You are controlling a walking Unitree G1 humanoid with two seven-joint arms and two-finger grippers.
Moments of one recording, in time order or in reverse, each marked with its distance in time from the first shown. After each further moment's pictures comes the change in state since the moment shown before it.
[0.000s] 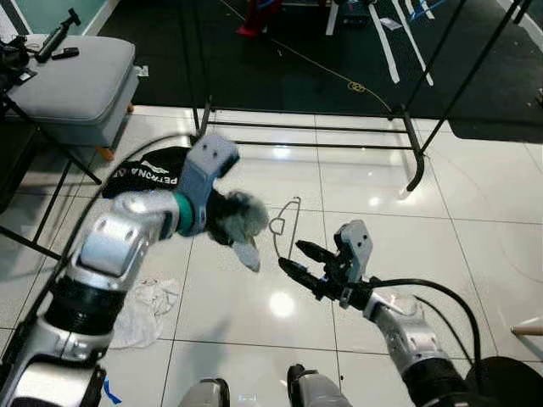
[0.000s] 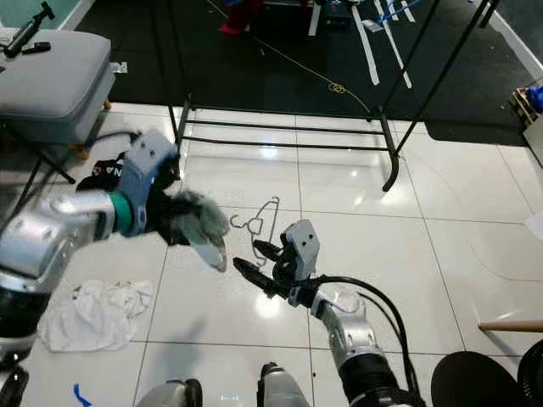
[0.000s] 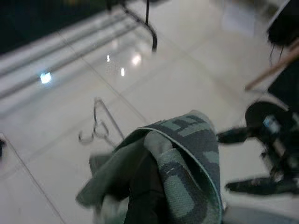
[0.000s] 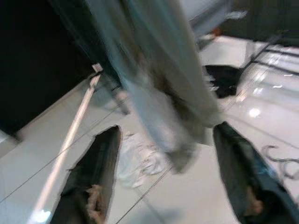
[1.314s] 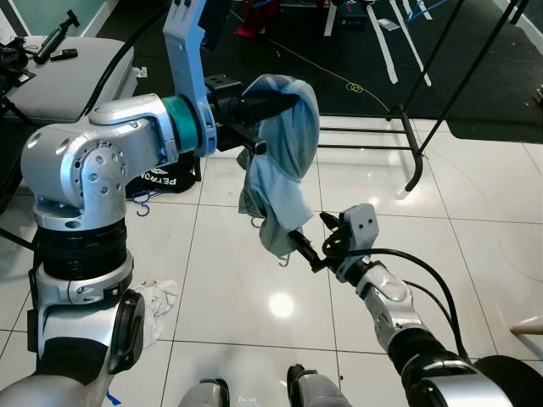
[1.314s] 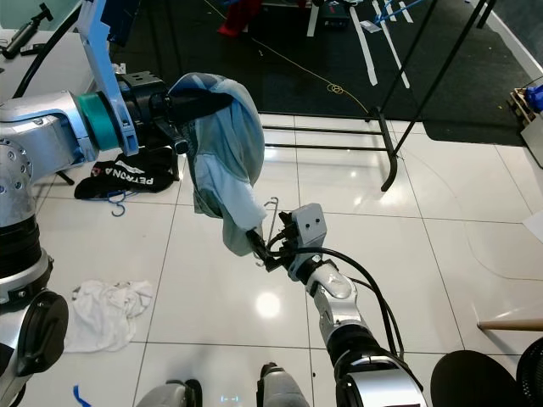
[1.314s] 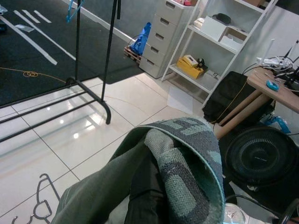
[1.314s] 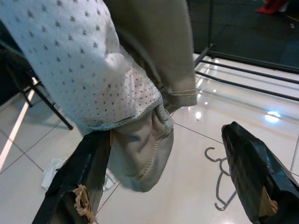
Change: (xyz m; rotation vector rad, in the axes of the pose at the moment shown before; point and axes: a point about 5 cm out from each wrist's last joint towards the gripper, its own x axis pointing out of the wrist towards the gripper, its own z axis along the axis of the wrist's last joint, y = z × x) left arm -0.021 -0.016 0.088 -0.160 -0.297 -0.175; right arm 0.028 -0.022 0.010 -0.090 -0.014 -0.192
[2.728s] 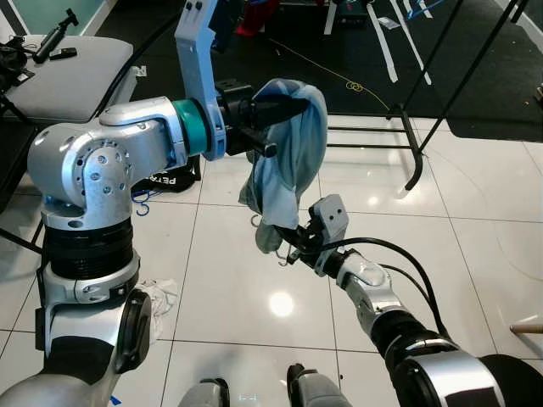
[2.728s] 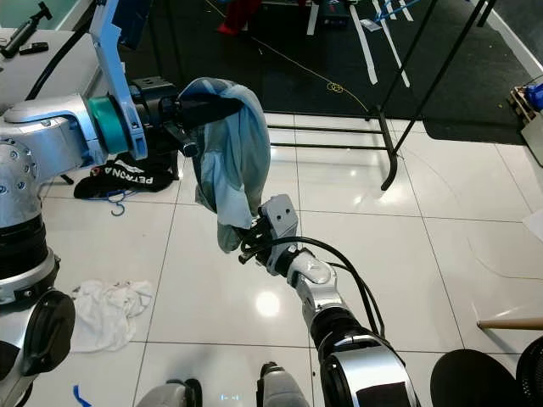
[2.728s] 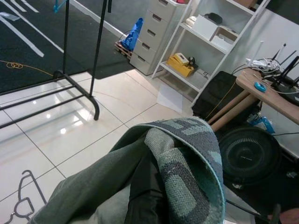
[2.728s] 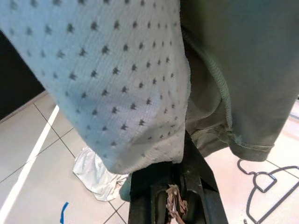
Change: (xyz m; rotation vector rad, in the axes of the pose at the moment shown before) left arm 0.006 -0.007 -0.003 -0.048 0.018 -0.019; right arm 0.023 0.023 0.010 0.018 -0.004 0.172
